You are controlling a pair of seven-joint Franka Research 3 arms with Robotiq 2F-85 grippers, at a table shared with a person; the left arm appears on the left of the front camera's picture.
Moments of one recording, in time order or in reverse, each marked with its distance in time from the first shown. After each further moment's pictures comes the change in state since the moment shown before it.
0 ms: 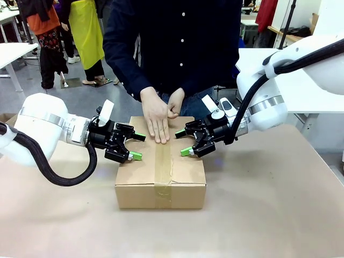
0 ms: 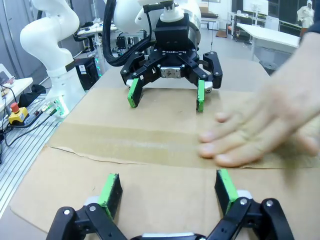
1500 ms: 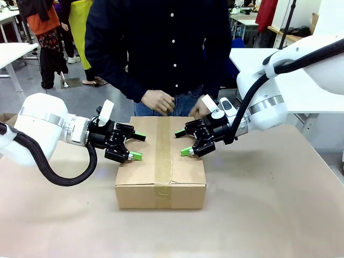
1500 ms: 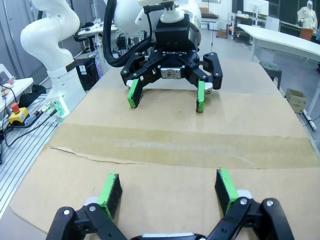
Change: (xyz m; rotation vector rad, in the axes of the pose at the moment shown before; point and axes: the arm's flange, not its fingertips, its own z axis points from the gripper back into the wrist) left arm 0.000 0.000 0.000 -0.001 -0.002 0.000; right arm 0.001 0.000 0.000 0.001 -0.002 0.001
